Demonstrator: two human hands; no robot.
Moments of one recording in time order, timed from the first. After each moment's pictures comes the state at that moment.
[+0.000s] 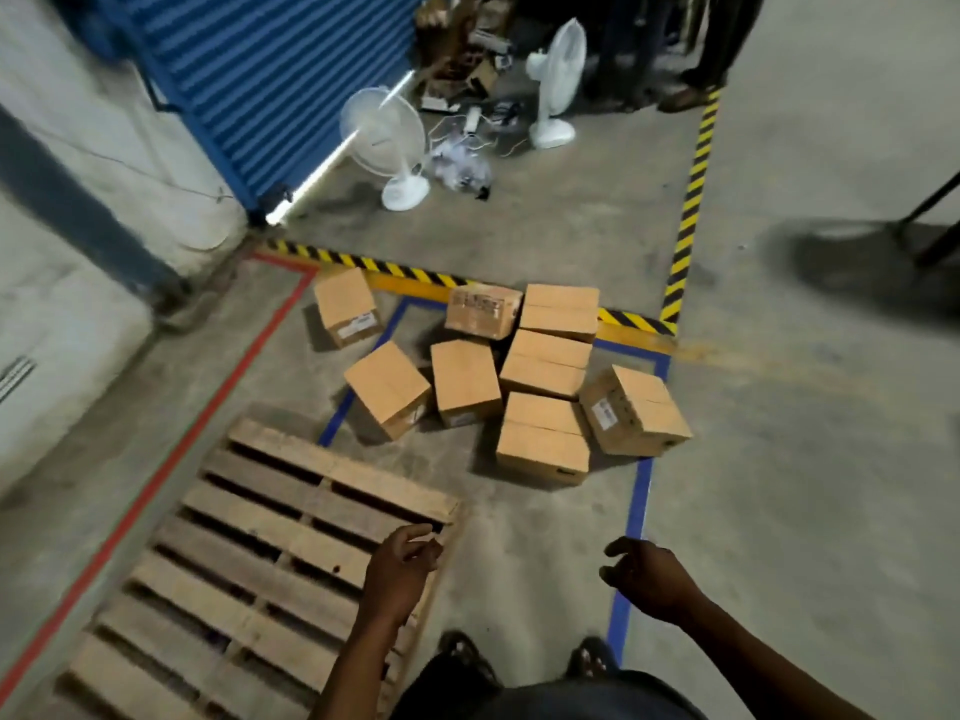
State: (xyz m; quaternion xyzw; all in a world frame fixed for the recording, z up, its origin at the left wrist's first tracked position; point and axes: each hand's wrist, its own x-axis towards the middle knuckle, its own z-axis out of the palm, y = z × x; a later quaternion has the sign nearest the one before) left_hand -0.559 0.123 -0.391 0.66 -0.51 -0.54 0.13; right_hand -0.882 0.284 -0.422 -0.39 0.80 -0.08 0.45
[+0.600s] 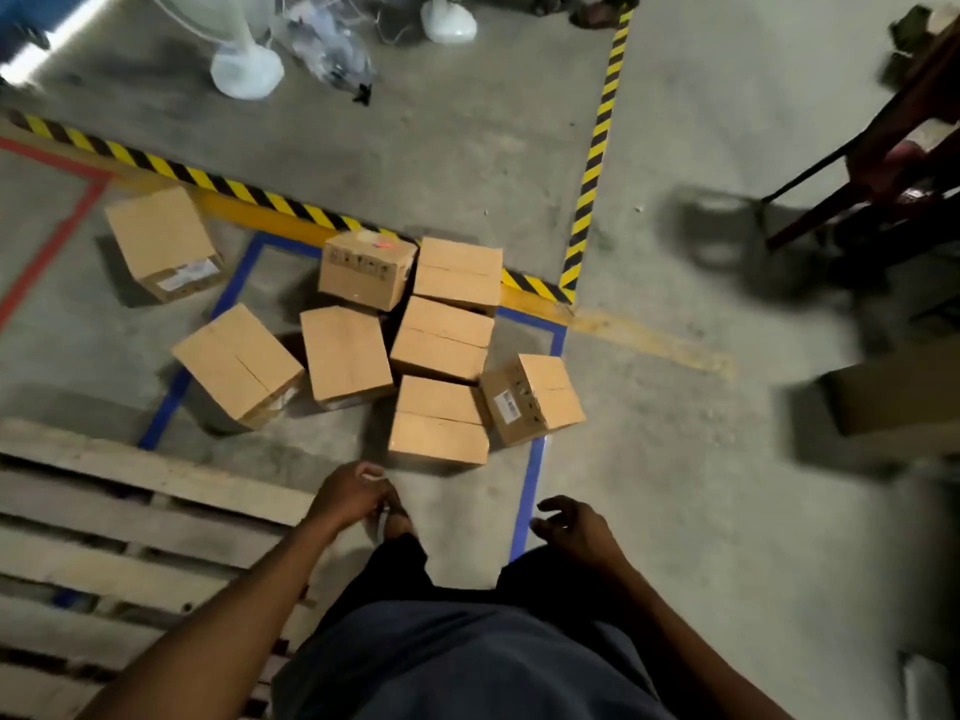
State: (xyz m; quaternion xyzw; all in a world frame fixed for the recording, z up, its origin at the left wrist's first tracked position) left_hand -0.729 -0.132 -0.500 0.58 -0.59 -0.56 -0.09; right_hand -0.984 0.108 -0.410 -0.21 0.85 -0.10 0.47
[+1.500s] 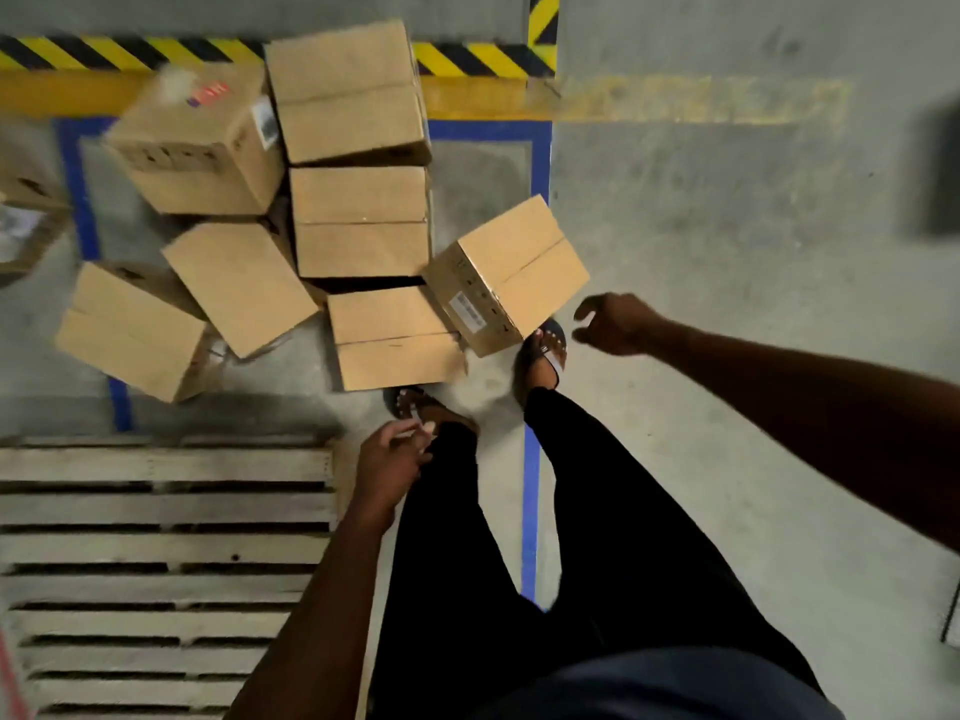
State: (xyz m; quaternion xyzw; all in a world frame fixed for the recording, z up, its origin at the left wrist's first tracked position) left_hand -1.024 -0.099 -0.605 0.68 -0.42 -0.58 -0.18; right_hand -1.364 0.019 -0.664 -0.27 0.79 0.05 0.55
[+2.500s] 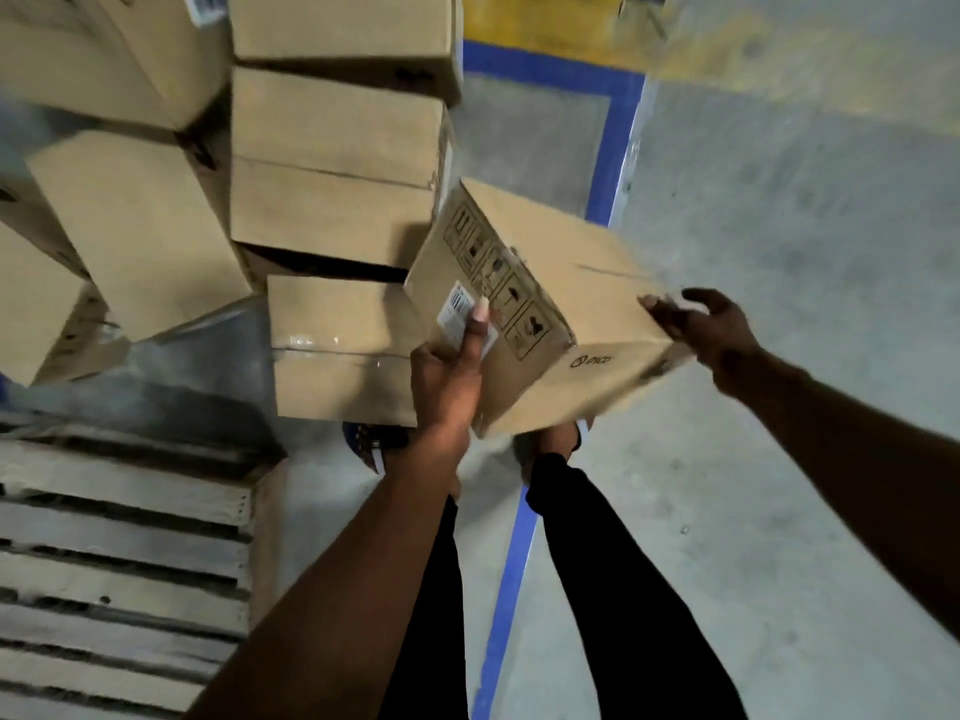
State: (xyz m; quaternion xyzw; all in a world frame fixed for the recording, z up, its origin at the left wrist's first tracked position) left_hand -1.164 -0.106 -0.886 0.74 -0.35 -0.58 0.04; right_hand -1.418 0.033 -0.930 0.12 0.82 -0.25 0.50
